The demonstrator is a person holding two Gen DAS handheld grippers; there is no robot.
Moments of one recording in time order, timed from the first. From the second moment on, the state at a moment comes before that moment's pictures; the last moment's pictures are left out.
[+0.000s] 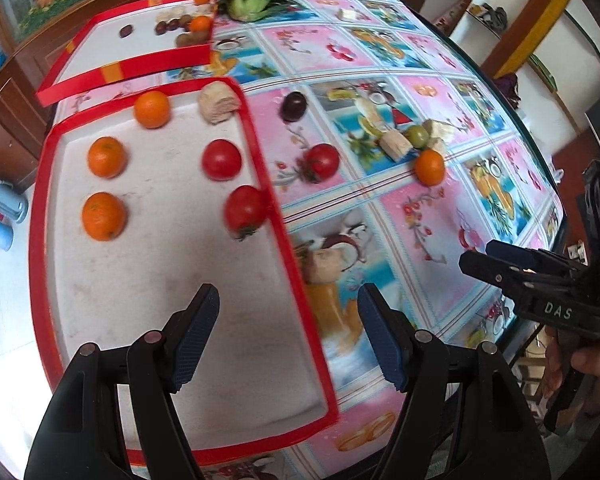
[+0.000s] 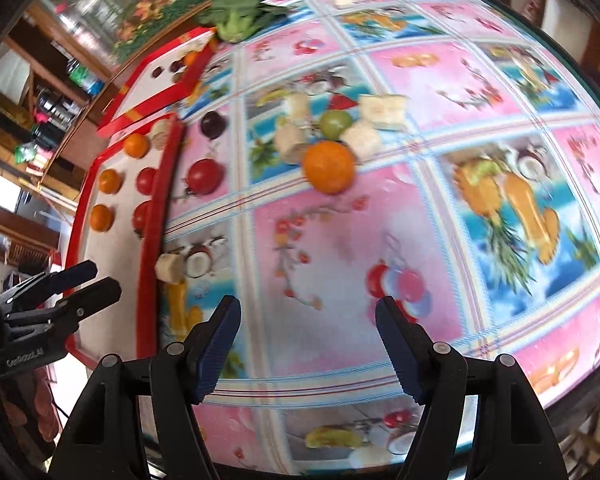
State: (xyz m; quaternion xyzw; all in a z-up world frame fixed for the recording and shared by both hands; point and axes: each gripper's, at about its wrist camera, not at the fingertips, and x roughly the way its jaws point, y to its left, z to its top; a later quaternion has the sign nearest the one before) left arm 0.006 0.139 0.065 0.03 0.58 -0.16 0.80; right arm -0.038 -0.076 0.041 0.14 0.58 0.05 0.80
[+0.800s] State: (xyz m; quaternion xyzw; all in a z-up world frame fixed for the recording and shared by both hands) left arm 0.093 0.090 0.044 0.06 0.60 -0.15 0.79; right arm 0.025 -0.084 0.036 0.15 0.58 0.07 0.80
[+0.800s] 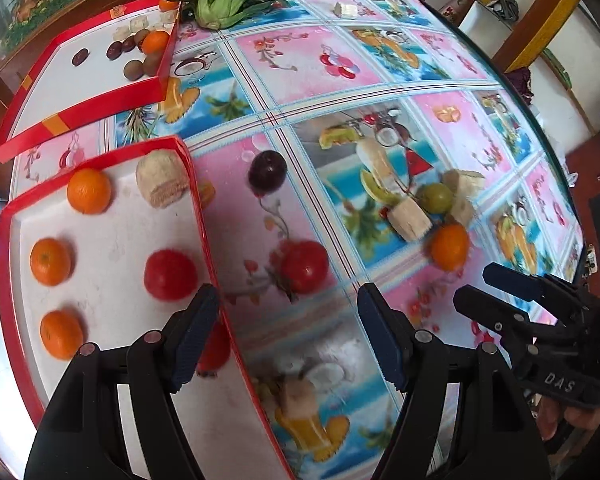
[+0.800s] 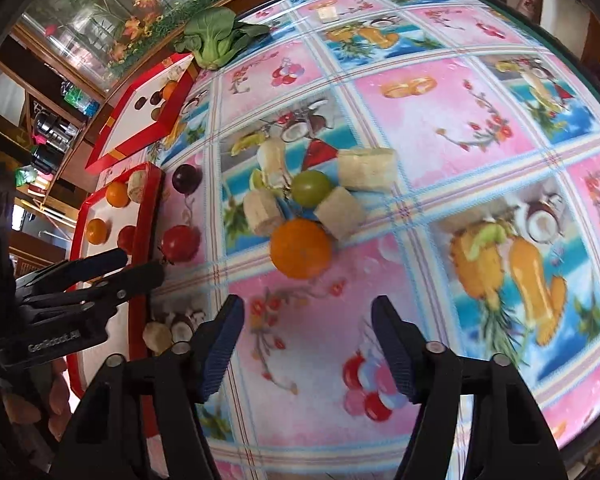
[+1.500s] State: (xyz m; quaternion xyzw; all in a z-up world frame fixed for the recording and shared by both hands) left arm 0.101 0.063 0.046 0.14 0.58 -0.17 0.79; right arm 0.049 -0.077 0.021 0.12 0.59 0.07 0.79
